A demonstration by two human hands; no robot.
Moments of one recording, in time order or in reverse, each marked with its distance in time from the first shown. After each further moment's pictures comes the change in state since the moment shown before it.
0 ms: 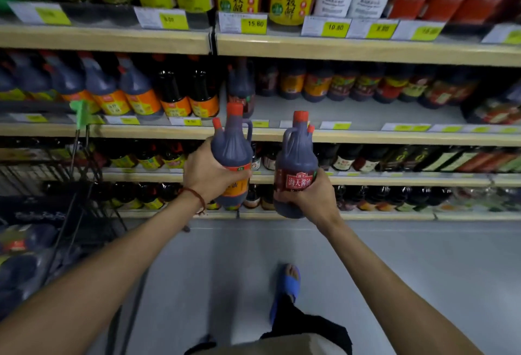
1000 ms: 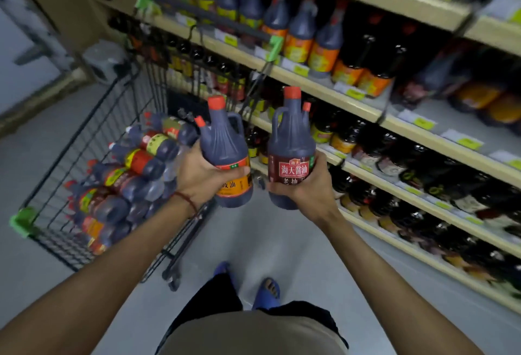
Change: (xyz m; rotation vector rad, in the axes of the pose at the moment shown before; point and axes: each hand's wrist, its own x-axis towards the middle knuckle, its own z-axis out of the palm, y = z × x) left_hand -0.187 -0.199 -0.232 -0.212 0.336 -0.340; right_hand -0.165 -0.075 0.255 0.037 -0.494 -0.242
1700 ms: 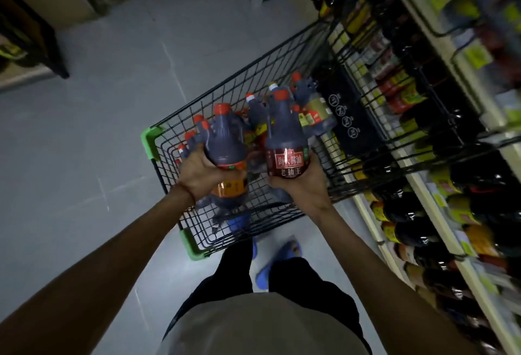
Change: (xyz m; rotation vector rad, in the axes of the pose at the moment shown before) left_hand 0.022 -0.234 -0.252 0.052 0.219 -0.632; right_hand 0.083 -0.012 0.372 -0.306 -0.610 0.138
